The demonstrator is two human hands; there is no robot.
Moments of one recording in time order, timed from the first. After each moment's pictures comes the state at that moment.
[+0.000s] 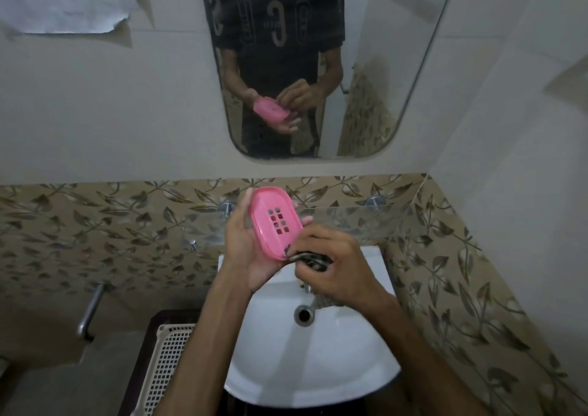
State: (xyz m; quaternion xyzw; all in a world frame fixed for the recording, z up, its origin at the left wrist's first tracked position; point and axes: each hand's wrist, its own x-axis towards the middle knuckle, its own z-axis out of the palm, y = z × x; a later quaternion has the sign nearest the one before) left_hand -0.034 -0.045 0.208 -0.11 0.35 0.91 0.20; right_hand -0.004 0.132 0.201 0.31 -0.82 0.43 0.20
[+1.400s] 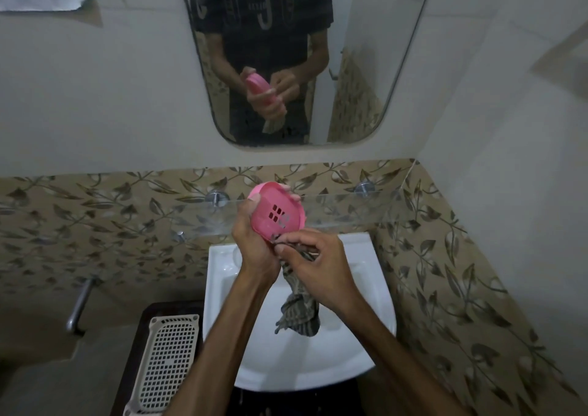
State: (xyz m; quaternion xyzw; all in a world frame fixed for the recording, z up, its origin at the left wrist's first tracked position) left_hand -0.026 0.002 0.195 0.02 0.37 0.93 0.00; right_hand 0.018 0.111 0.186 0.09 -0.81 0.57 0.10
